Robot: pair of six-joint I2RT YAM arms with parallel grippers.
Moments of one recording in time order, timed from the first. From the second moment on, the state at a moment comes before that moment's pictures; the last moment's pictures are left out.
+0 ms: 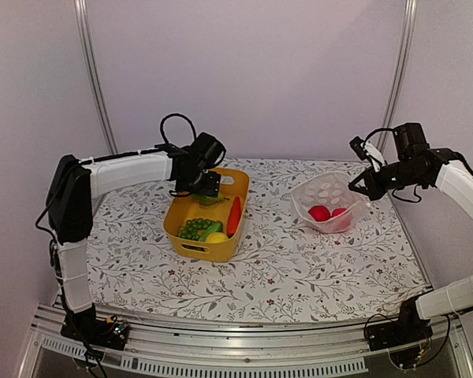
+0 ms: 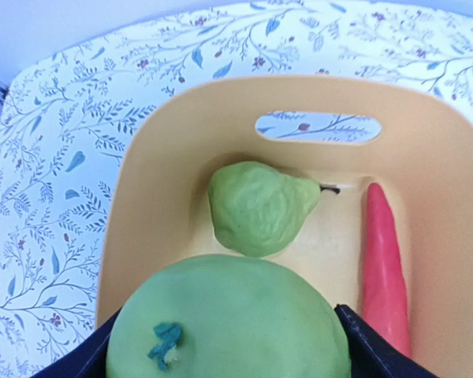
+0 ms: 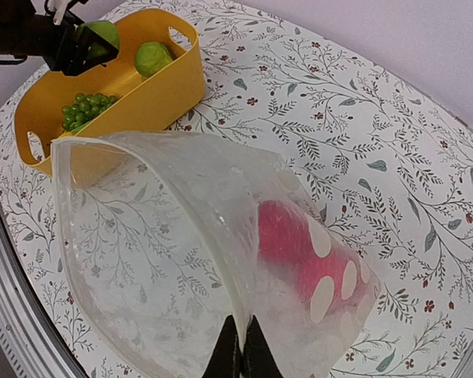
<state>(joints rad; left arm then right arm) -0.70 2.03 1.66 -0.65 -0.49 -0.43 0.18 1.26 1.18 -0.76 -0.47 -0.33</state>
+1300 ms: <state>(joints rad) -1.26 1.96 1.69 -0.02 -0.30 0.16 0.29 1.26 1.29 -0.97 -0.54 -0.38</state>
